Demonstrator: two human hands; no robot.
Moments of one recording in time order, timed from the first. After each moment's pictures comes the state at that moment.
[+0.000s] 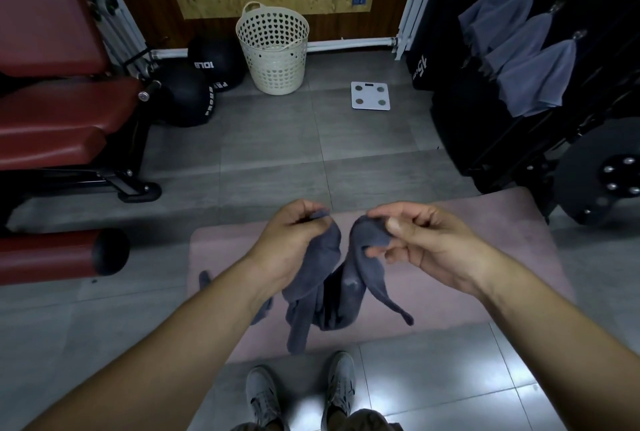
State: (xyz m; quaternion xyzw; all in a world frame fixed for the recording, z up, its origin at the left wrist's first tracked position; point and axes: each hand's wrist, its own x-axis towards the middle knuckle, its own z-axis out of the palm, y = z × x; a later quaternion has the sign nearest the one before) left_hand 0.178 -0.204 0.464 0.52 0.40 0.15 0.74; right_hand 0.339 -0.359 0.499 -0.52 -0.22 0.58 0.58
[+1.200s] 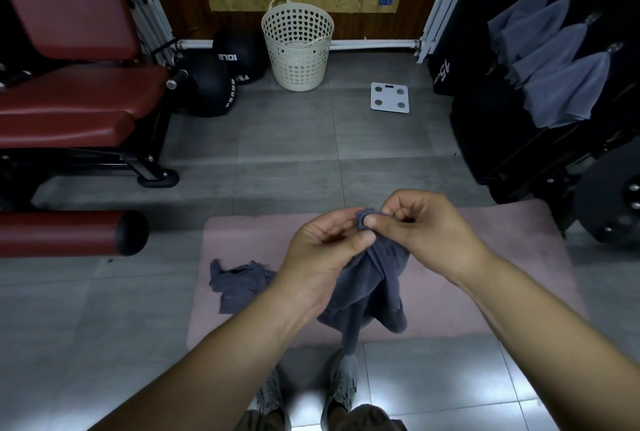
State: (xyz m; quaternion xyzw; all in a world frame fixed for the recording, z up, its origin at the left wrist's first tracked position) left_hand 0.154 -0.239 0.485 0.40 0.32 0.22 0.83; right_hand 0.298 -0.317 0.520 -0.71 -0.34 0.39 0.48
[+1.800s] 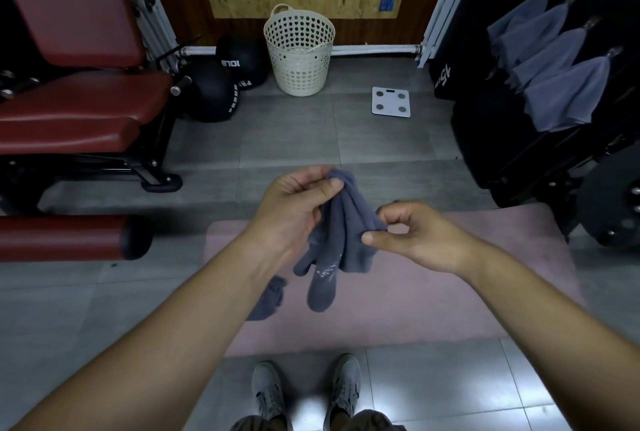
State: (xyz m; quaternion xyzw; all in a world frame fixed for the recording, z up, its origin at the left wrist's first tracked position) left_hand 0.161 -0.180 0.519 0.43 0.29 0.25 0.81; right_hand 0.321 -0.313 0.506 -0.67 -0.47 0.45 0.37
